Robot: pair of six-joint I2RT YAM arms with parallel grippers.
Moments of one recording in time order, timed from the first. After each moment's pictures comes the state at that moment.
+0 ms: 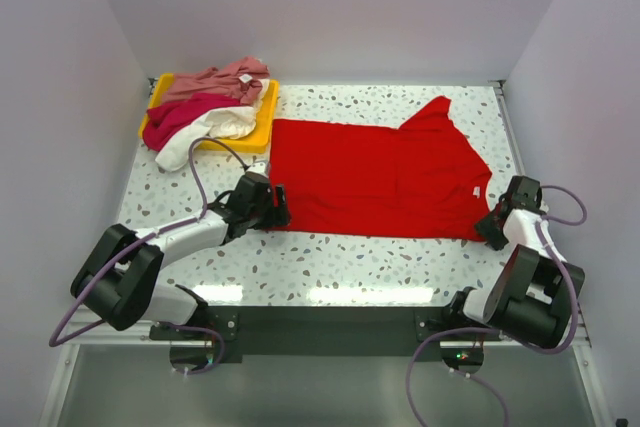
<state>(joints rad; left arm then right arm) -0.54 1.38 0.59 -0.07 -0.08 -0.60 -0.45 1.26 0.61 -0.50 0.12 0.52</state>
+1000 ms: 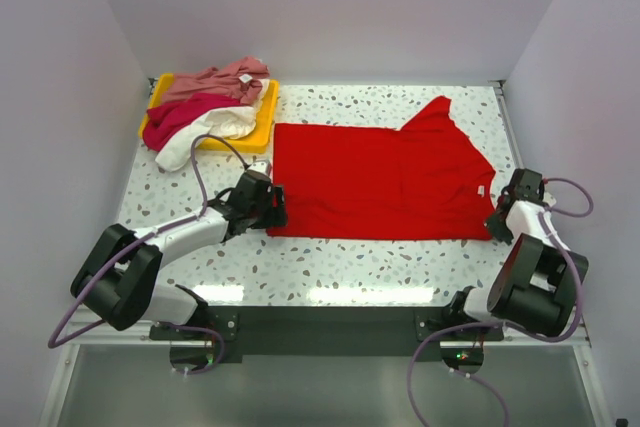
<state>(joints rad) -0.54 1.38 0.62 -0.15 -0.11 -0.56 -0.45 1.33 0.67 -0.50 0.25 0.50</state>
